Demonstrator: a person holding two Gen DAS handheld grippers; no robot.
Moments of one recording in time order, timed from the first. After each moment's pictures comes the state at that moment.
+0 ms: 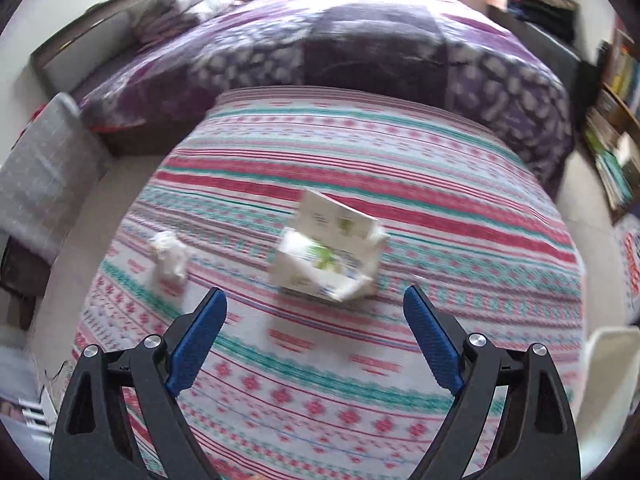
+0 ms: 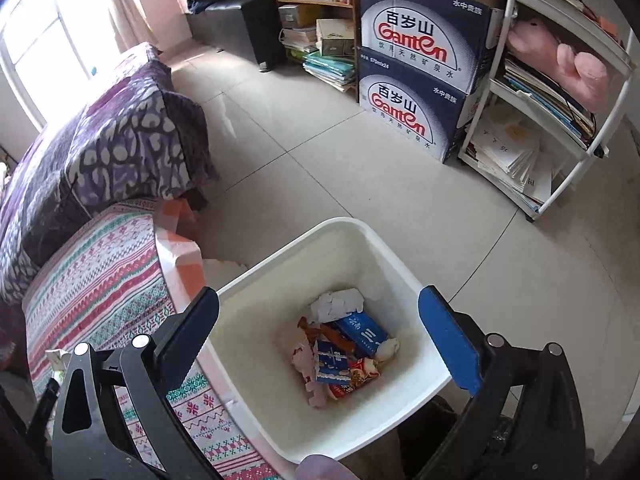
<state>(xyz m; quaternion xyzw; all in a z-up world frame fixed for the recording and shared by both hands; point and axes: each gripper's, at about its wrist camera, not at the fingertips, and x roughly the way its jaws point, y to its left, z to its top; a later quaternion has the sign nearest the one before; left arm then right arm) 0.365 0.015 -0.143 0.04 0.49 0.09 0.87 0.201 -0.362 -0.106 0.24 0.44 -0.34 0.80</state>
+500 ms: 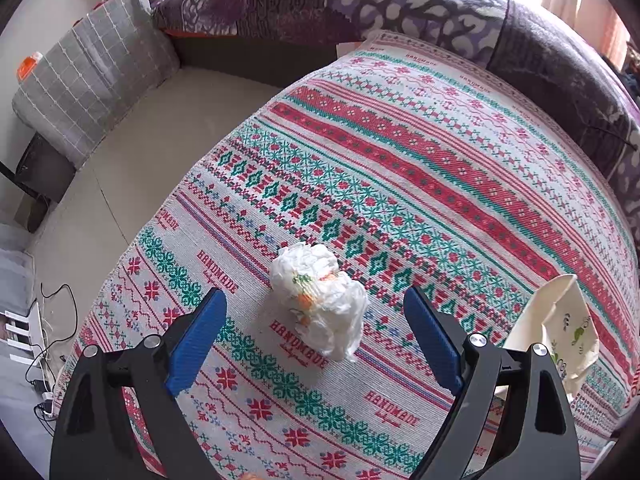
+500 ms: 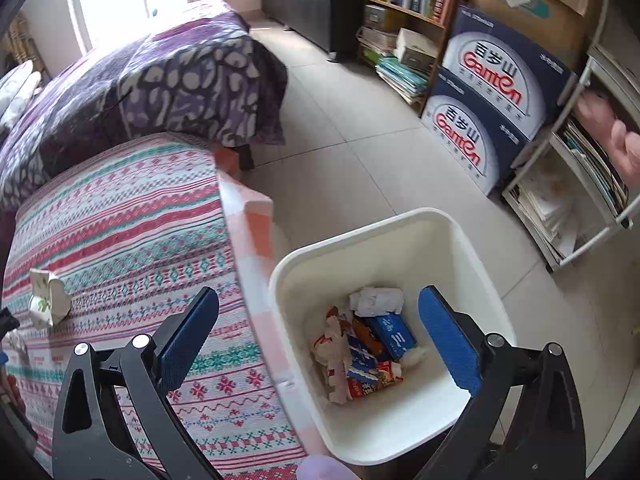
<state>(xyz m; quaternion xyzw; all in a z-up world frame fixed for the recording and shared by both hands) 0.423 0.168 -0.199 -0.08 0.55 0.20 0.81 0.250 -0.269 -0.131 0.12 0.47 -0.27 0.83</state>
